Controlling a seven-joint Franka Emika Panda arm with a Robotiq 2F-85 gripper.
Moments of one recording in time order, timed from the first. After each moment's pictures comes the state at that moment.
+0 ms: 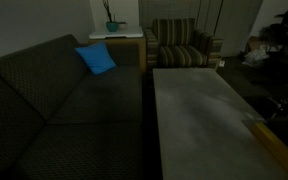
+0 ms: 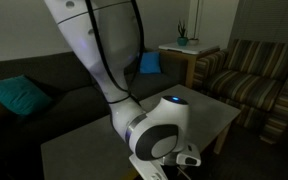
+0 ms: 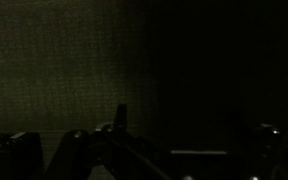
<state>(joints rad) -0.28 1.31 -0.09 -1.59 -0.07 2.75 -0.04</state>
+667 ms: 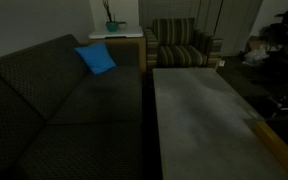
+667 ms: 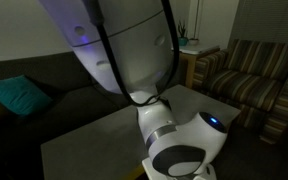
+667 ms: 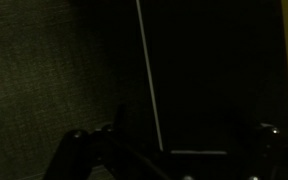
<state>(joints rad) -0.48 1.38 0.04 -1.42 0.09 2.53 -0.21</state>
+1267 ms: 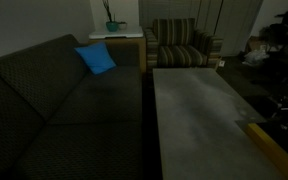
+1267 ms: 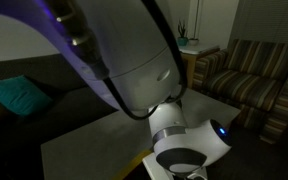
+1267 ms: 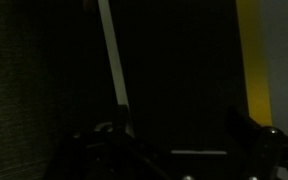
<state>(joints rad) -0.58 1.47 0.18 -1.27 0.16 2.34 -0.47</state>
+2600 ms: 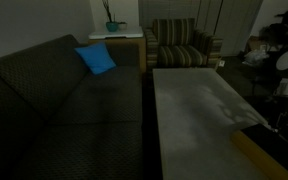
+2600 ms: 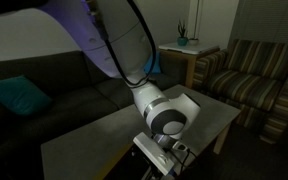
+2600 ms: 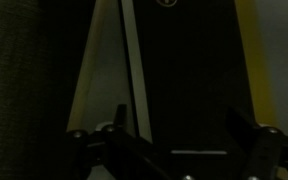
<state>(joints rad) -0.34 1.46 0.08 -1.20 0.08 2.14 -0.46</state>
